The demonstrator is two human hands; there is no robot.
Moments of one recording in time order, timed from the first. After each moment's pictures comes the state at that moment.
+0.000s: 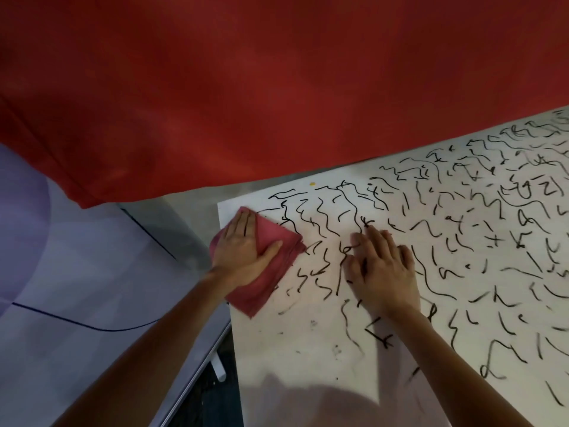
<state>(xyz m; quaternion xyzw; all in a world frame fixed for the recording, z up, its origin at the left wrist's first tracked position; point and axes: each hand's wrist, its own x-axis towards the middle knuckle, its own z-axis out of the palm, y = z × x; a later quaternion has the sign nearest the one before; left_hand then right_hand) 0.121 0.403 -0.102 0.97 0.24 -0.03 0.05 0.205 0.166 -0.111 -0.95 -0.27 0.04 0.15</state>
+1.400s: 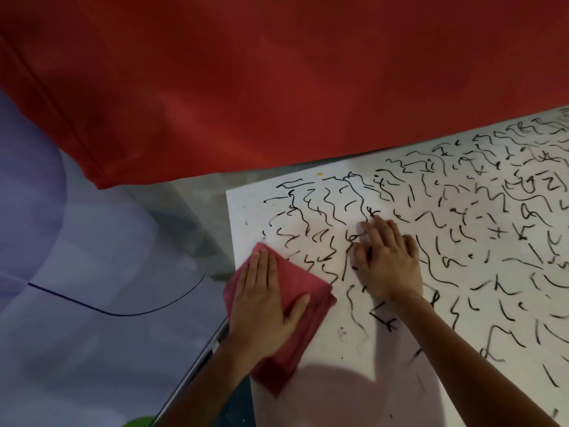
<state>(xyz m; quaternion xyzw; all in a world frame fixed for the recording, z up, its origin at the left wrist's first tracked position) 0.039 0.311 -0.104 0.97 0.23 -0.02 0.09 0.206 0.166 -0.115 -0.95 -0.26 0.03 0.14</state>
